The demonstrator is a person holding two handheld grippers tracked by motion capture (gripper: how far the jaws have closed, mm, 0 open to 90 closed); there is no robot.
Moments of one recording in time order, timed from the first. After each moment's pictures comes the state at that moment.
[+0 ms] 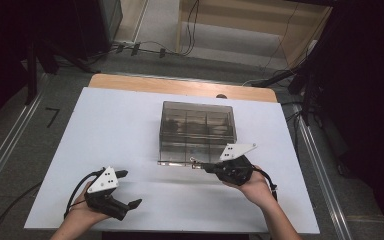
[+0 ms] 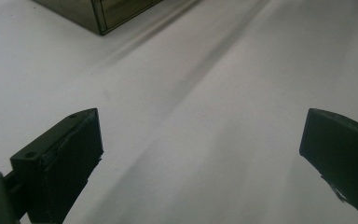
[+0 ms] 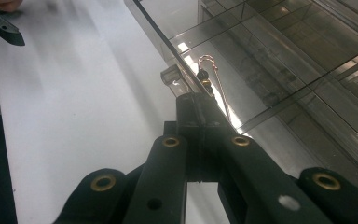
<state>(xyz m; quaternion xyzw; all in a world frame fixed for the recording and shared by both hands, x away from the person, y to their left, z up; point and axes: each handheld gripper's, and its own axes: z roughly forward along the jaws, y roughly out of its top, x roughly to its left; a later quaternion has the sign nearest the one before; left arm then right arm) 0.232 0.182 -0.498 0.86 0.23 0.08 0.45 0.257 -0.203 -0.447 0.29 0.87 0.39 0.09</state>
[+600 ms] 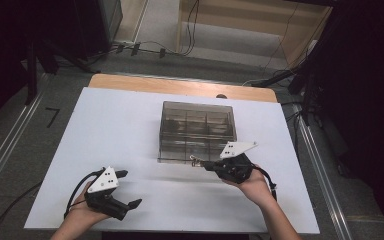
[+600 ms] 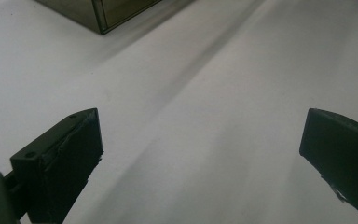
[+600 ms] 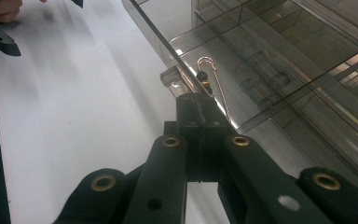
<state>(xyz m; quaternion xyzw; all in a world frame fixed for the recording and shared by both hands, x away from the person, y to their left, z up) 0.232 0.182 -0.498 0.86 0.24 0.08 0.44 0.262 -0.204 -0.447 0.30 0.86 0.40 0.08</state>
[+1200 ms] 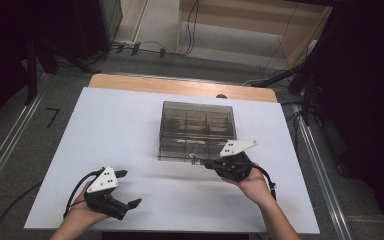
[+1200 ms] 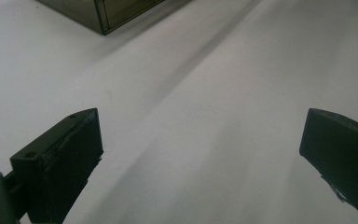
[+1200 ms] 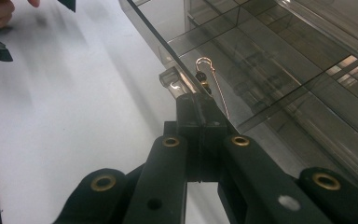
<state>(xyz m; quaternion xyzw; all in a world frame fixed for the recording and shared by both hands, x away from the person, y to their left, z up) 0.232 0.183 -0.498 0.86 0.24 0.08 0.45 0.265 -0.203 -0.447 0.31 0.86 0.40 0.09</state>
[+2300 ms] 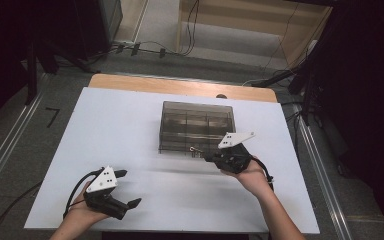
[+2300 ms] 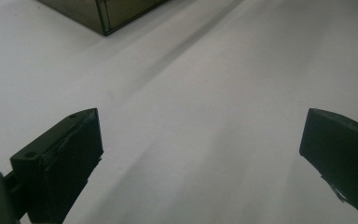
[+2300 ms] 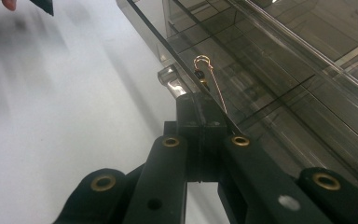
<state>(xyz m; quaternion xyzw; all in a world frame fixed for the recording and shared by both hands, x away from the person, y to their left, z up) 0.233 0.184 -0.497 0.86 0.24 0.08 0.45 0.285 -0.202 -0.443 0.32 0.86 0.39 0.09</state>
